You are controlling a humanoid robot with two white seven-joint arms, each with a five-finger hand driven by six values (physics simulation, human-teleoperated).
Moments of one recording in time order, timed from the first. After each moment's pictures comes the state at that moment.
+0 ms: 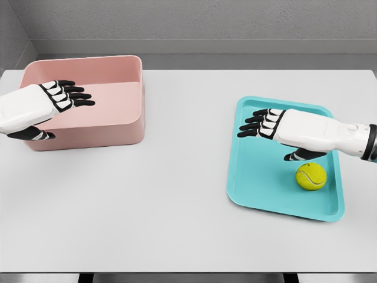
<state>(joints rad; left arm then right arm) -0.42 1.15 -0.52 -1.66 -0.38 -0.61 -0.08 -0.45 -1.00 0.54 -1.76 0.25 -0.61 0.39</state>
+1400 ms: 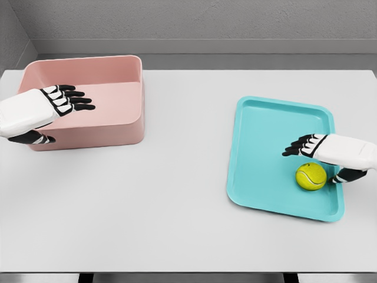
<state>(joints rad) -0.40 1.15 -0.52 -1.65 -0.39 -0.61 -0.08 -0.31 -1.15 0.56 -1.61 0.24 -0.61 0.37</state>
